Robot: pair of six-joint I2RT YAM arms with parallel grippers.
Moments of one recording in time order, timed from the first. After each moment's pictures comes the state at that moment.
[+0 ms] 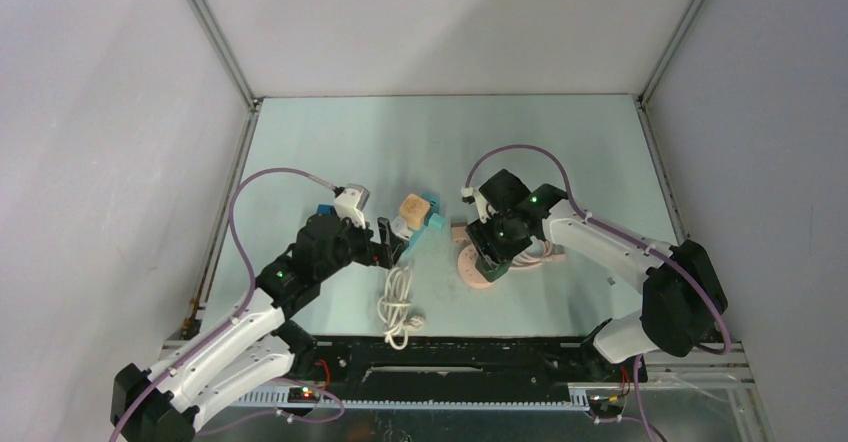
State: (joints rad) left arm -0.63 0.75 0.51 -0.19 0.02 -0.38; right arm 0.70 1.47 1.05 -0.82 -0.13 0.11
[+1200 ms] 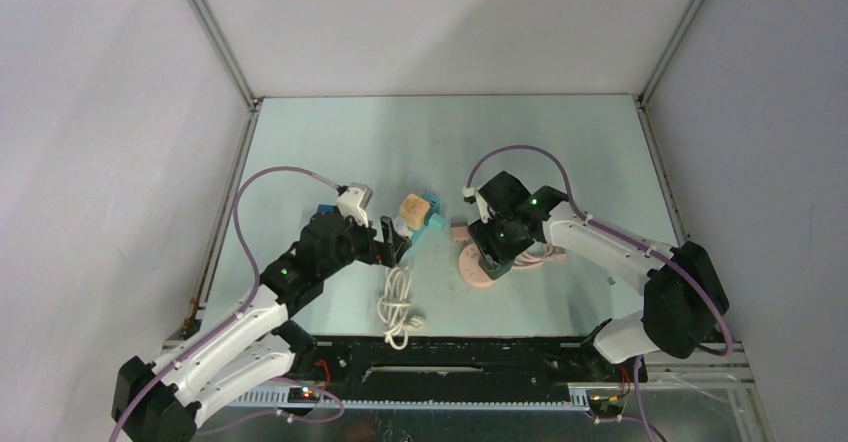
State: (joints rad) left arm -0.63 0.78 0.50 -0.15 0.03 -0.39; right arm 0.71 1.46 1.04 -0.81 -0.07 0.12
